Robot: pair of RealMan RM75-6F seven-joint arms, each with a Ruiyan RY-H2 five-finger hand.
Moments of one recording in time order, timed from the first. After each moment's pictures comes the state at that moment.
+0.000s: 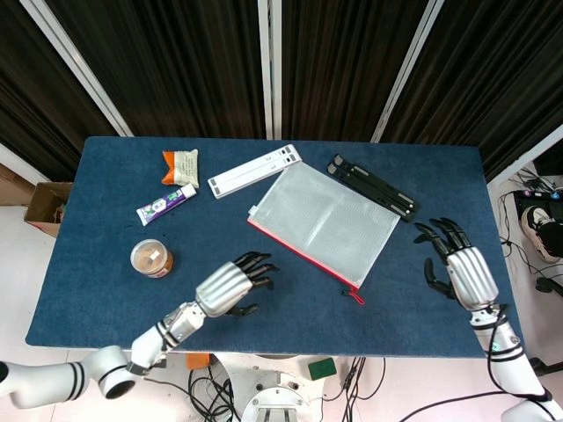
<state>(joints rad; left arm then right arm) -0.63 -1.64 -0.08 -1.47 1.79 1.05 -0.02 0.30 -1.25 0.03 -1.49 -1.64 1.53 0.27</state>
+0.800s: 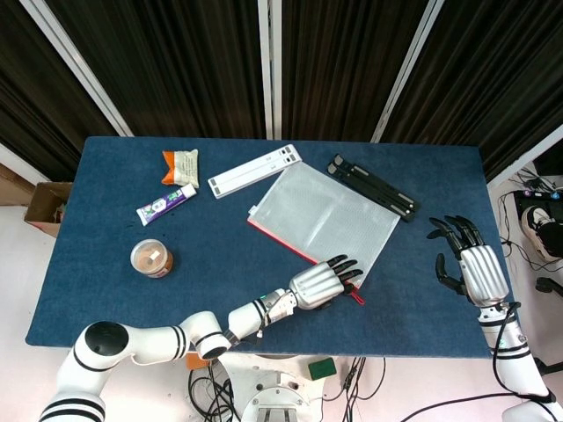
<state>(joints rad) -1.06 -2.04 -0.25 -1.08 1.62 0.72 0.15 0.29 -1.25 0.07 -1.49 -1.59 1.48 0.29</state>
